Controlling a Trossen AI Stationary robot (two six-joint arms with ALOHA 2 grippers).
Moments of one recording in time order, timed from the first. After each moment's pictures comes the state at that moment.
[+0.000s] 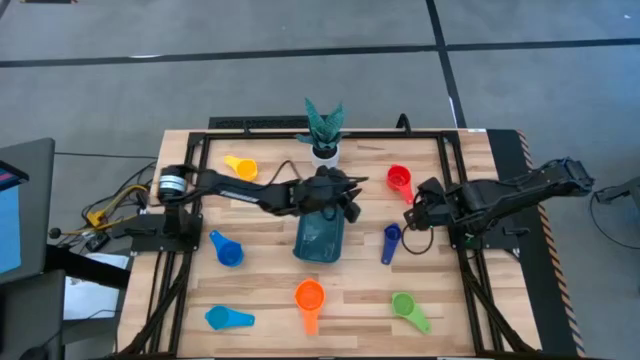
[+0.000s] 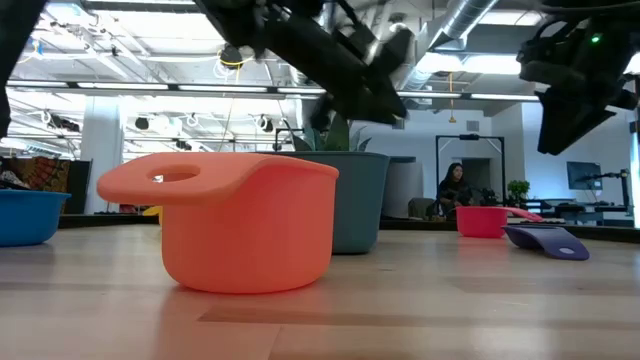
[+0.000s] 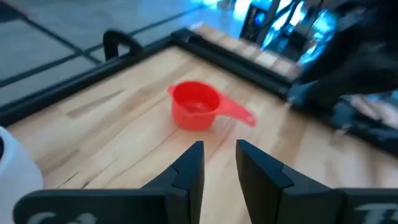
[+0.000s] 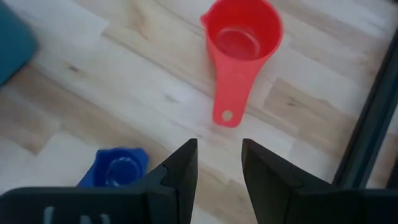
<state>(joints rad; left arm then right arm) 0.04 1.92 1.29 0.34 -0.45 -0.34 0.22 0.95 0.72 -1.13 0.55 1.19</state>
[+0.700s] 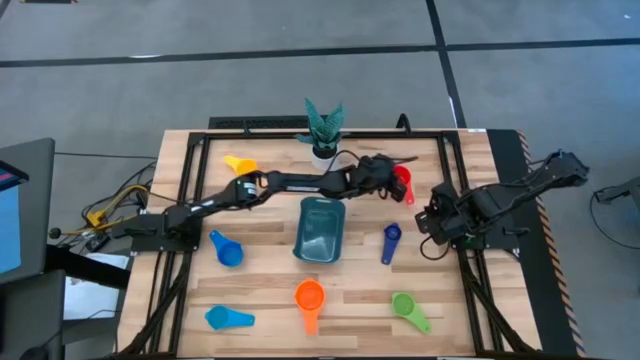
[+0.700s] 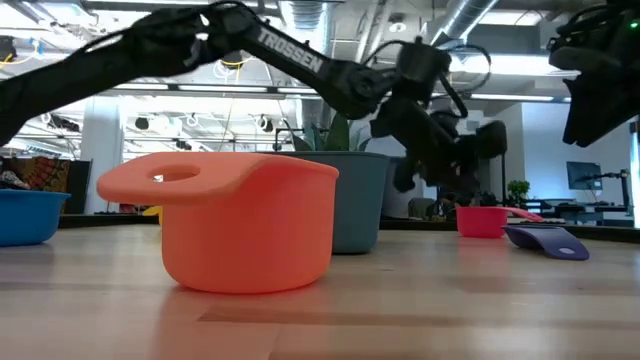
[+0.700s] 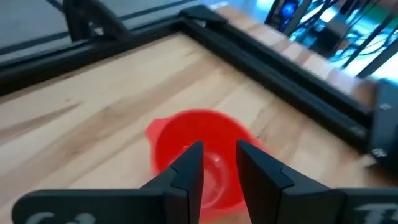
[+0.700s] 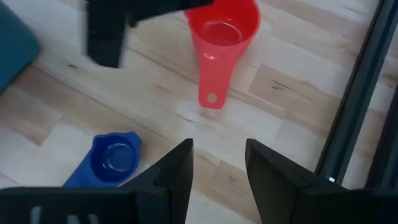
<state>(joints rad) 0.16 2.64 2.25 0.05 -0.38 -0.41 0.42 0.89 0.72 -1.32 0.60 1.47</state>
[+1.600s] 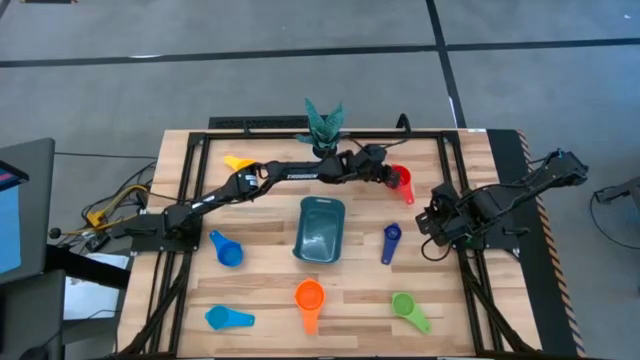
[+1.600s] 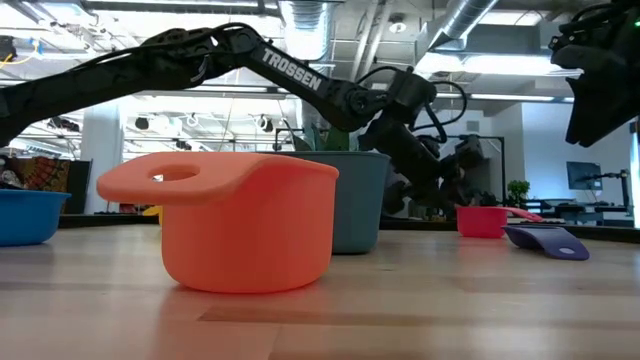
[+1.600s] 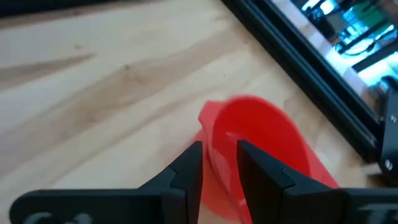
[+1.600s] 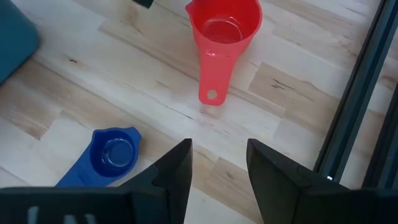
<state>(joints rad) 0.26 2.67 2.29 -0.07 -0.15 -0.64 0.43 0.89 0.72 -1.32 0.60 1.47</state>
